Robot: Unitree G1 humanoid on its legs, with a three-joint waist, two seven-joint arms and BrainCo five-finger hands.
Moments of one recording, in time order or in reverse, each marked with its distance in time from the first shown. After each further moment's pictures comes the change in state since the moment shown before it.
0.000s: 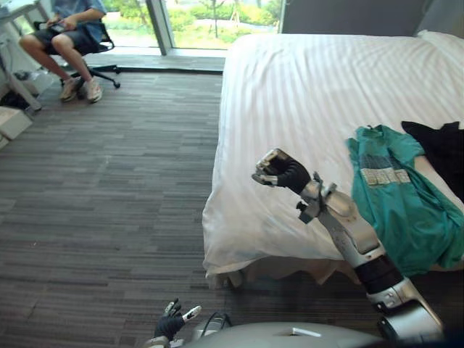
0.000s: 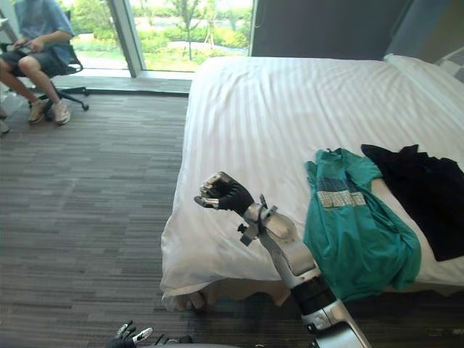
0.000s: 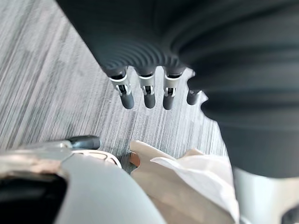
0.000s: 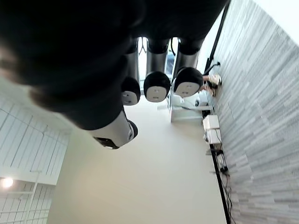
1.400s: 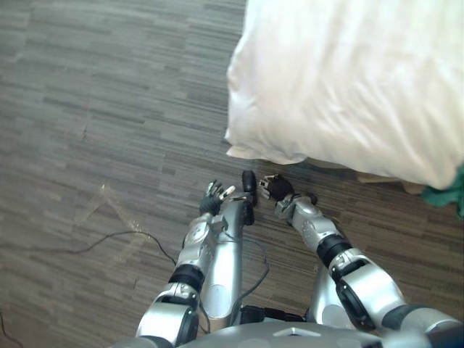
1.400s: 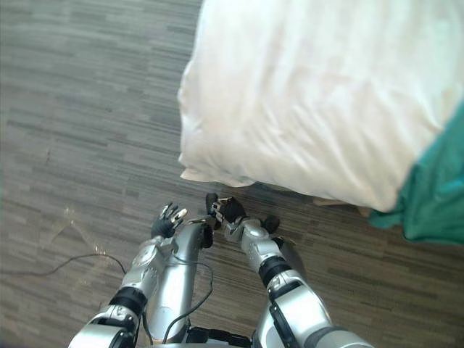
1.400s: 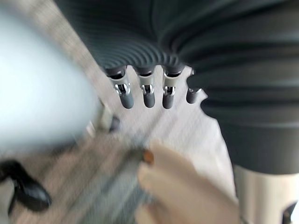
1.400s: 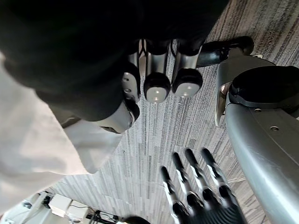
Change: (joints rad) left arm -0.596 -0.139 -0.156 -0.090 -0.274 0.042 0.135; right arm -0.056 0.208 -0.071 0.828 0.052 -0.090 -0.257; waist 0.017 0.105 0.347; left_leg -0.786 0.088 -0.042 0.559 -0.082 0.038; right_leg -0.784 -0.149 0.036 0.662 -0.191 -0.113
